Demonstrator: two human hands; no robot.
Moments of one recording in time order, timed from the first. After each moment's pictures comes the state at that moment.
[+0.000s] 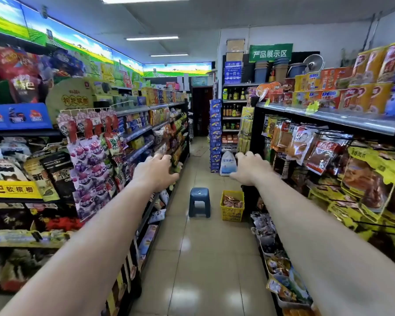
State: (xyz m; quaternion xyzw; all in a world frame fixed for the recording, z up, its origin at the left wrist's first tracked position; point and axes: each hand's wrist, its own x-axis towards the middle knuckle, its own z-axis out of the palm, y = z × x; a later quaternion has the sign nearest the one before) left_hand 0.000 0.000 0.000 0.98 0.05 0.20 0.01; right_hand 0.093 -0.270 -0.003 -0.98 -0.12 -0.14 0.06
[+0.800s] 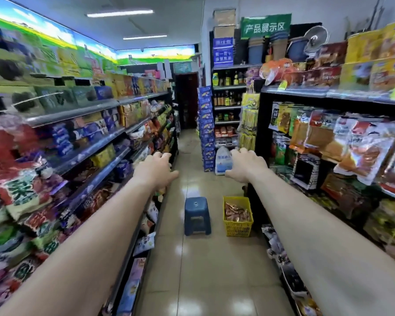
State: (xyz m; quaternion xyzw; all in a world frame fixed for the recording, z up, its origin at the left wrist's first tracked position) left_hand 0.532 0.141 -0.035 0.99 0.03 0.15 0.00; right_hand 0.588 -0.127 -0.046 -0.99 -0.10 -0.13 0.06
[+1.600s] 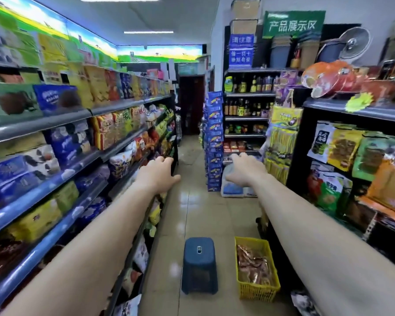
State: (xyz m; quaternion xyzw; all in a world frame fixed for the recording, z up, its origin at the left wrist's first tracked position) left_hand 1.081 0.288 -0.025 0.99 0.04 0.14 0.03; right_hand 1.137 0.025 -0.017 -0.99 -0.12 -0.10 0.05
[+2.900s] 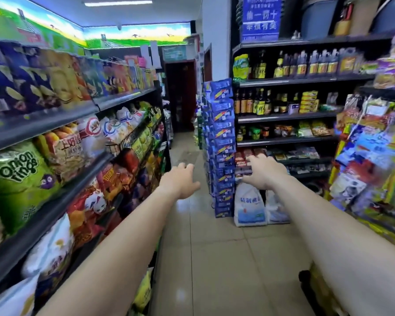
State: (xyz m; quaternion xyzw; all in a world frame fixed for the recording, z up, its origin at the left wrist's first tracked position) left_hand 1.953 0.436 -0.062 1.00 -0.05 0.07 0.03; right_hand 1.972 0.176 -0.047 -0.99 -0.05 -0.08 0.04
